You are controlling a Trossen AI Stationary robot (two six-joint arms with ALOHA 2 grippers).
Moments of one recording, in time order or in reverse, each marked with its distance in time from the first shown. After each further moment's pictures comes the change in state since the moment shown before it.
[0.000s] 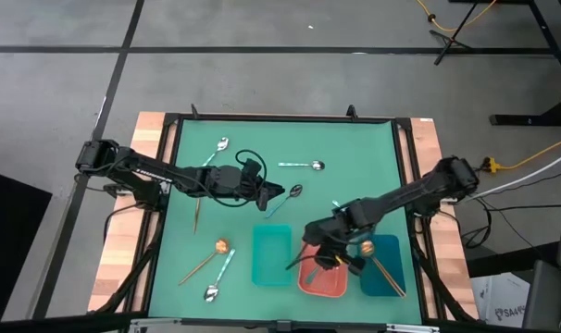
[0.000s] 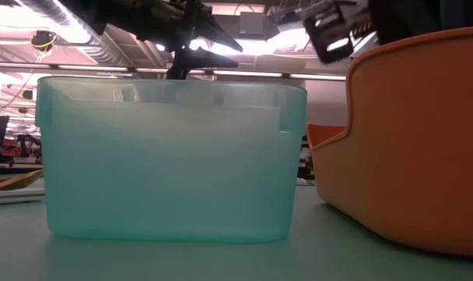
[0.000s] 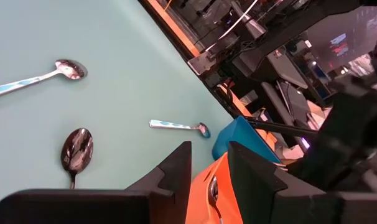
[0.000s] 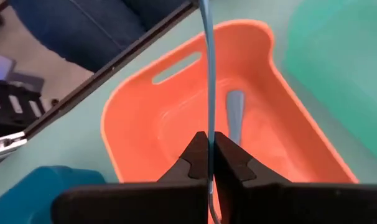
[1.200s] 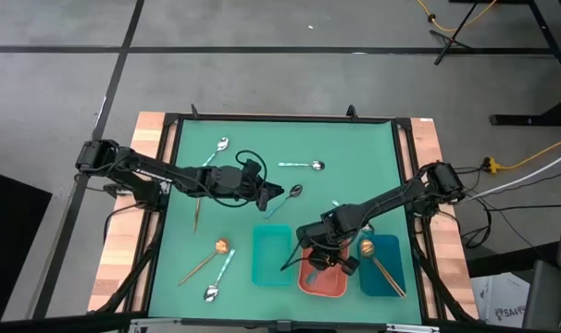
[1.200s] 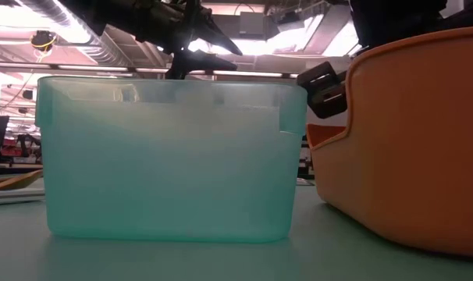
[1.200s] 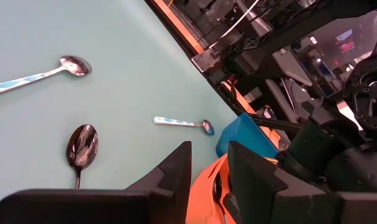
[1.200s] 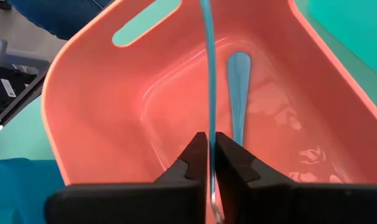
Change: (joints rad) left arm 0.000 0.000 0.000 -0.018 -0.001 -0.001; right arm -0.027 0.140 0.000 -0.001 -0.013 -0.015
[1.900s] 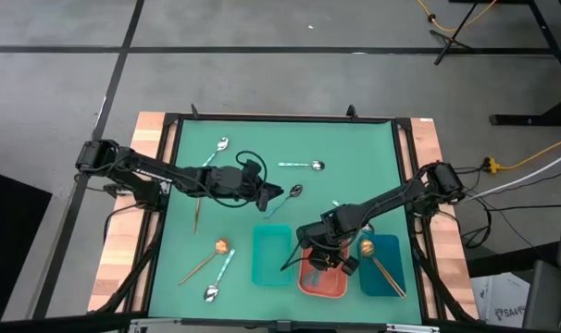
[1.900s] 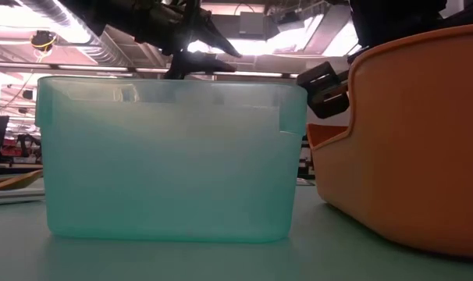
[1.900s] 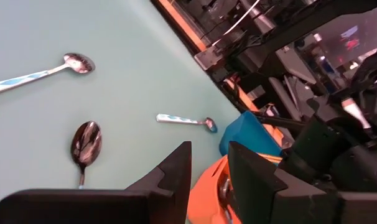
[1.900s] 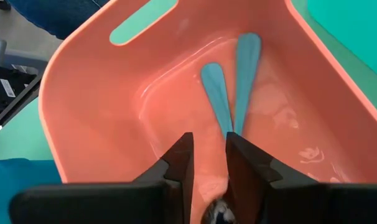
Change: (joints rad) left arm 0.000 0.000 0.000 -0.023 0.000 0.000; right arm 0.000 0.000 -0.001 0.001 0.002 0.001
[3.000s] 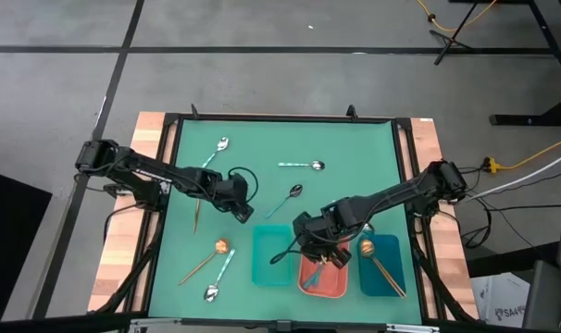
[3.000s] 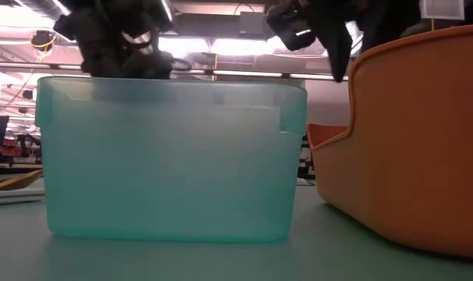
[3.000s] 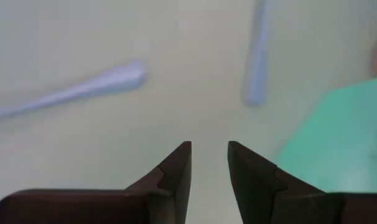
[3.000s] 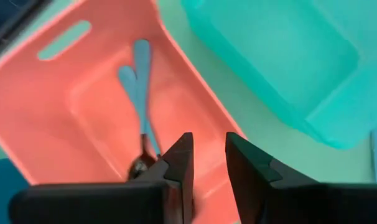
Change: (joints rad) left arm -0.003 -0.002 -0.001 -0.755 0.123 -0.064; right arm 0.000 -0.032 0.245 -0.234 0.329 0.009
